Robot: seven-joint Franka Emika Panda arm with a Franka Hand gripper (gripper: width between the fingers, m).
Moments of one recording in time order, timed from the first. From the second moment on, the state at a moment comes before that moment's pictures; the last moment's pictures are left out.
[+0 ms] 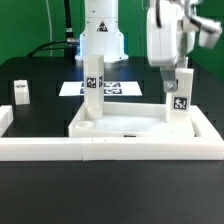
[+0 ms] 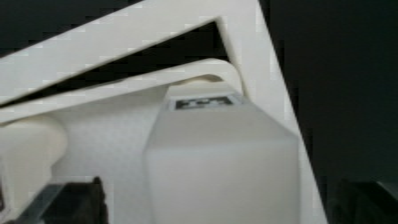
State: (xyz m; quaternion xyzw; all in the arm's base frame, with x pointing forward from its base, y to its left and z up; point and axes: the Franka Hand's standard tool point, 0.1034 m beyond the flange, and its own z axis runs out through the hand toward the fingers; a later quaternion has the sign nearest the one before) arm 0.650 0.067 0.118 -0.56 0.82 0.00 0.09
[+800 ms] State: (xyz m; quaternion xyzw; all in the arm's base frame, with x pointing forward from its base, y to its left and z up) arm 0.650 0.044 0.159 -0.59 0.80 -0.01 0.11
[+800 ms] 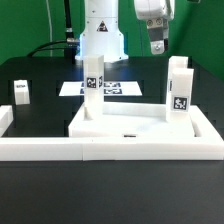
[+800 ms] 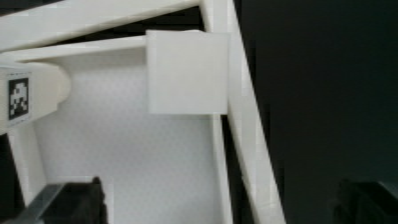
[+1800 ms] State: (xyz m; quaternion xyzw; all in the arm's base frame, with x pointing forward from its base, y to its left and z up) arm 0.596 -0.011 0.182 -0.80 0.58 -0.04 0.13
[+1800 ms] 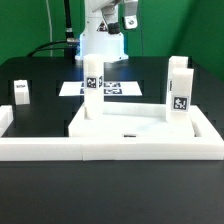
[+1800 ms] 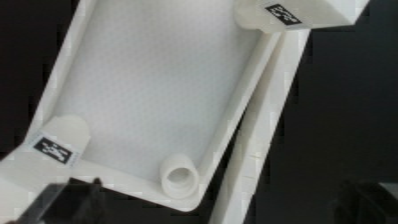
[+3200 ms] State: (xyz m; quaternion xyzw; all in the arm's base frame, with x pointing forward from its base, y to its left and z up) arm 0.482 -0.158 0.103 -1.00 -0.05 -0.04 0.04
